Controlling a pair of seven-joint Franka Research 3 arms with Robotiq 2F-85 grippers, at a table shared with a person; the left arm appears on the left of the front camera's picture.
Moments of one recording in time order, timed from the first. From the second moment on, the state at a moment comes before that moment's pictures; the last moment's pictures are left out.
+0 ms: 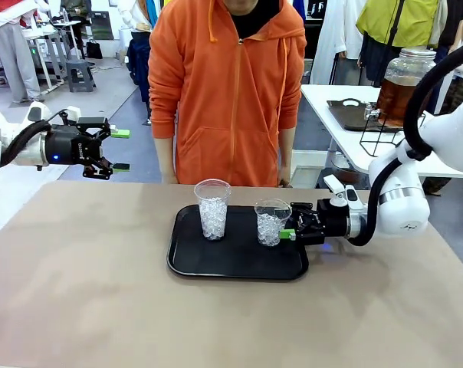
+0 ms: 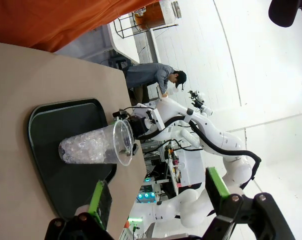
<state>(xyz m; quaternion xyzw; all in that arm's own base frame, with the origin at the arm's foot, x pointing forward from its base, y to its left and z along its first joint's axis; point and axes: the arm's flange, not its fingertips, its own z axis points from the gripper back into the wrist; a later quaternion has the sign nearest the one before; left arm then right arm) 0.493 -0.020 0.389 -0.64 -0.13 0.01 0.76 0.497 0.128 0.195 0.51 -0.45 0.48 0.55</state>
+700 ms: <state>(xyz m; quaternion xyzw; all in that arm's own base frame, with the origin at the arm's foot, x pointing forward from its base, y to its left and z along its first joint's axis) 0.493 -0.020 0.389 -0.64 -0.13 0.01 0.76 0.502 0.142 0.190 0.51 -0.43 0.48 0.56</state>
